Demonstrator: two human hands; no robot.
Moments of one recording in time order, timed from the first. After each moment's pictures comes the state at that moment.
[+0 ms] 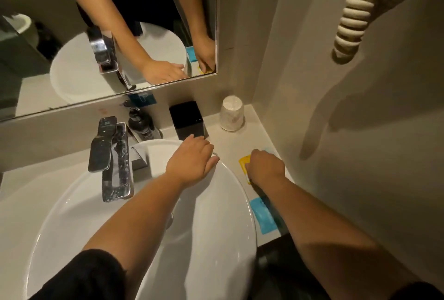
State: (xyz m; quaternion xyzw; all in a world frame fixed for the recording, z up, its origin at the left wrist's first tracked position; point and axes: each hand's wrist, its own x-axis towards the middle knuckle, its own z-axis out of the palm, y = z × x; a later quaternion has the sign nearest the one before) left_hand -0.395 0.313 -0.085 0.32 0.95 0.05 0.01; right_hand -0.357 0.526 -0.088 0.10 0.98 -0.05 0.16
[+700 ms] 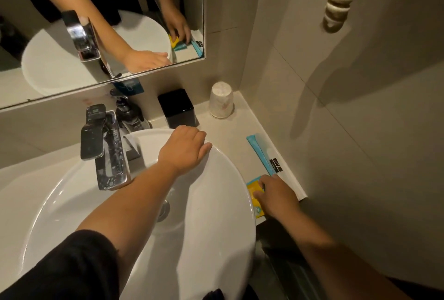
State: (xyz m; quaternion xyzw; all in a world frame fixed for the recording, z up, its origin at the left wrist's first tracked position) left_hand -0.391 0.309 -0.084 0.33 0.94 0.07 -0.02; right_hand -0.240 0.529 -0.080 0.19 0.94 -0.21 0.20
